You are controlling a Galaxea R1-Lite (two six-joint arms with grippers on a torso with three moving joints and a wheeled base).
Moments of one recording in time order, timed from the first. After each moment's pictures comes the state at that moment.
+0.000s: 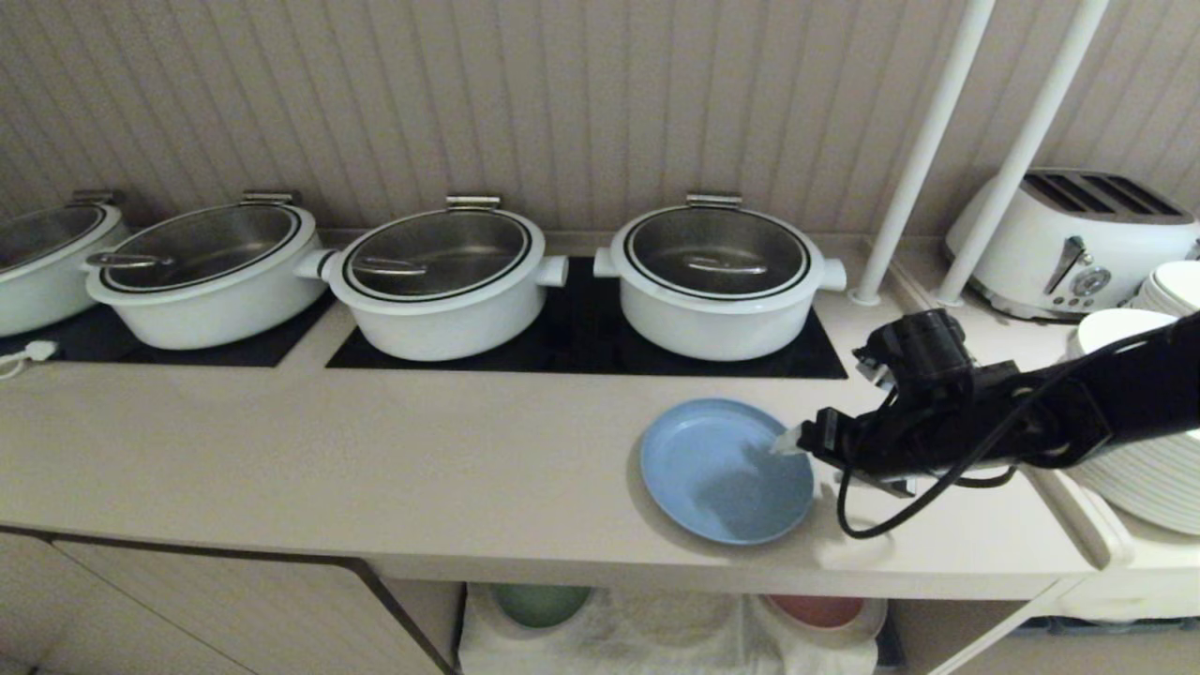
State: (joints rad) left arm 0.00 0.00 0.00 0.02 -0.01 -0.01; right arm 0.29 1.94 -1.04 -0.05 0.16 0.58
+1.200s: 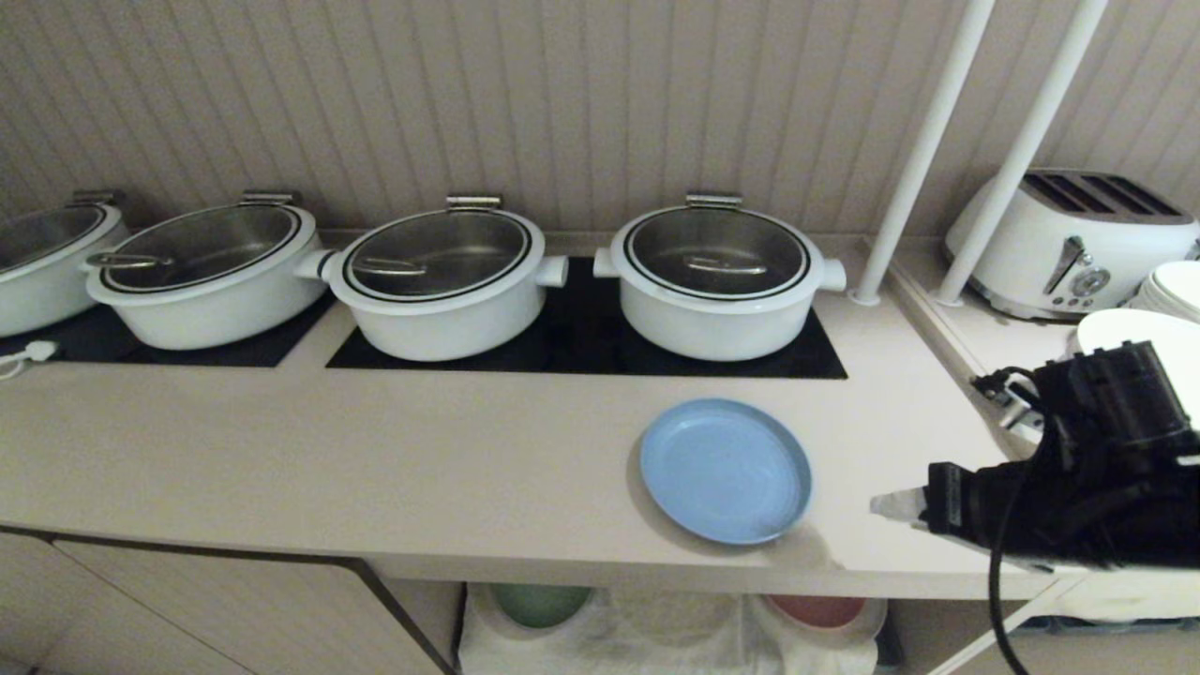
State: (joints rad) left arm 0.00 0.00 0.00 0.02 -0.01 -0.01; right arm 0.29 1.51 -0.67 -0.06 0.15 0.52
